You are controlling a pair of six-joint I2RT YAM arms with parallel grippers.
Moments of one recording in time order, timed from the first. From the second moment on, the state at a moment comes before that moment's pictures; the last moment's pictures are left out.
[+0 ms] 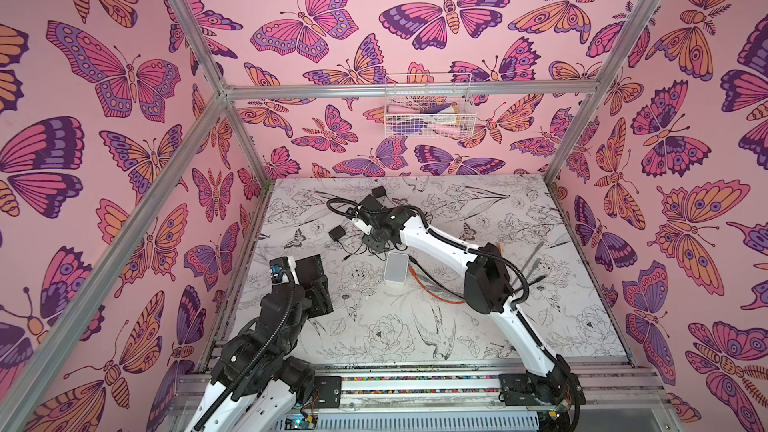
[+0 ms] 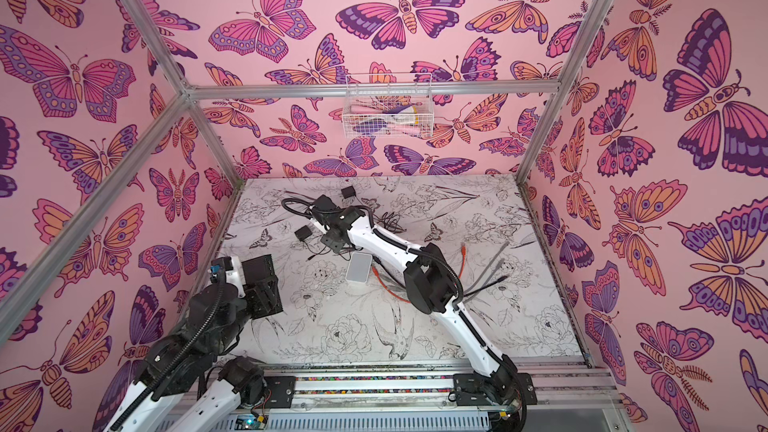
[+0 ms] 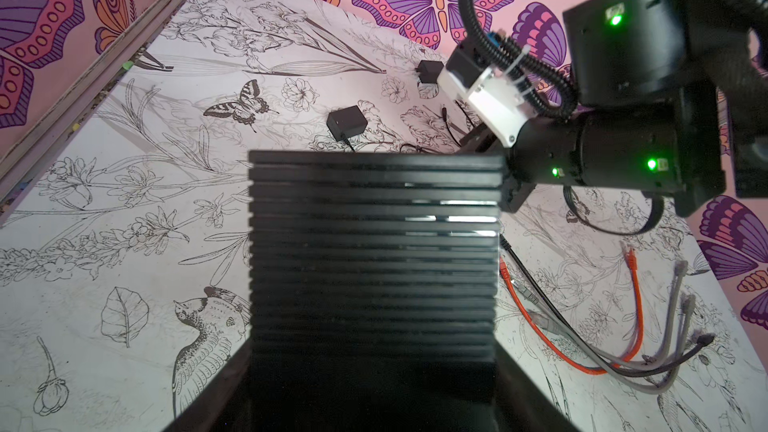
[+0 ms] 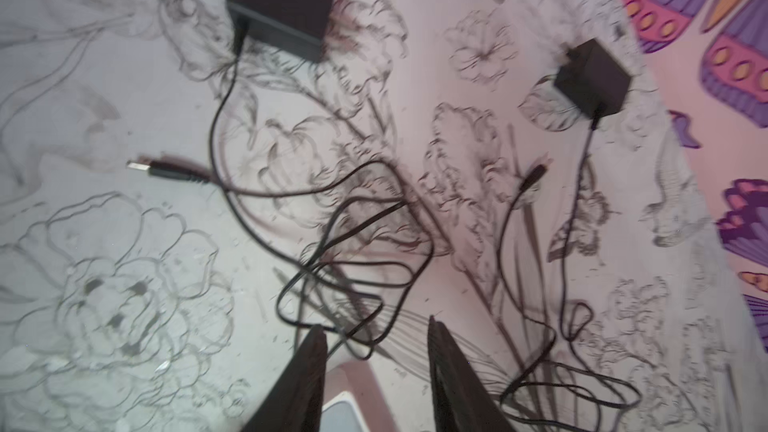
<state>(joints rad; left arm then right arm) -0.49 0.42 0.72 -0.86 -0.34 -0.61 0.89 2.41 2.23 -0.86 0.17 -0.23</state>
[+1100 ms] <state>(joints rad) -0.44 0.42 0.72 -0.82 -0.37 -0.61 0.93 2.78 2.61 -0.66 -0.19 0.09</state>
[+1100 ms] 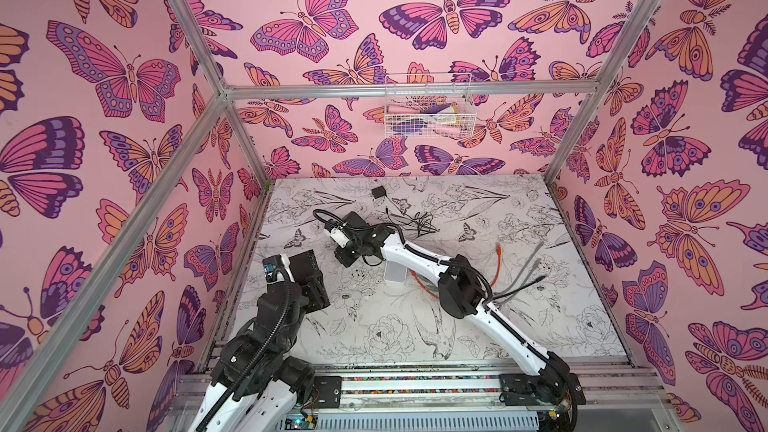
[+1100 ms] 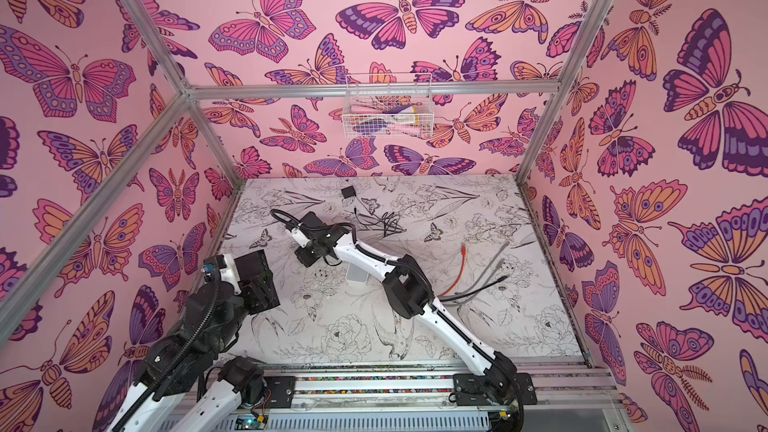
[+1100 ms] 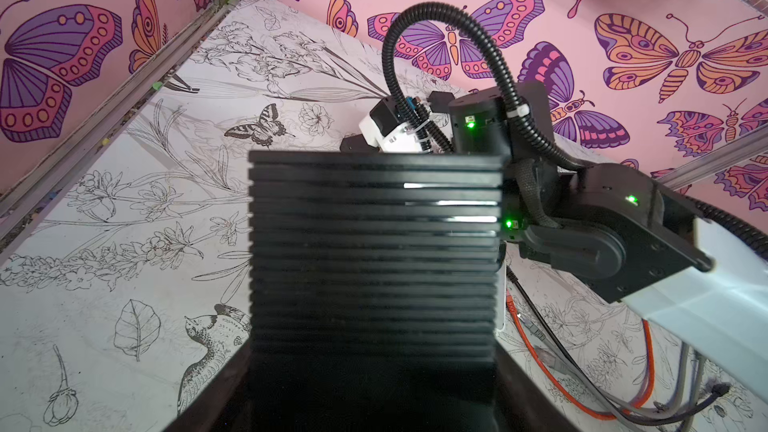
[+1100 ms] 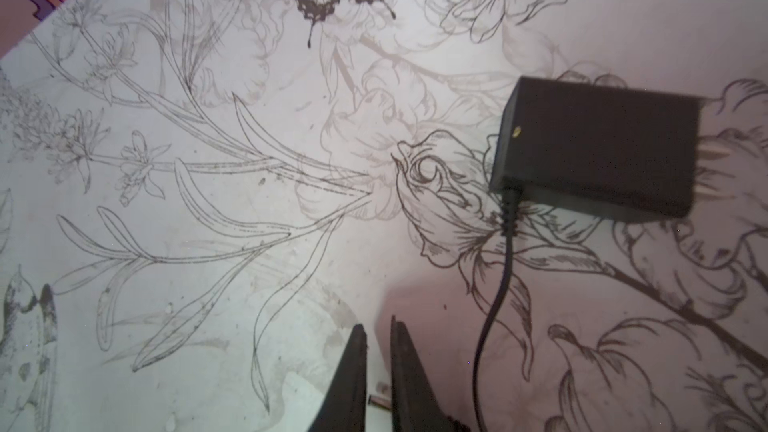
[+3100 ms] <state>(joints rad) -0.43 0.41 0.65 -0.79 -0.30 -0.63 1.00 2.48 2.28 -0.87 0.20 0.77</state>
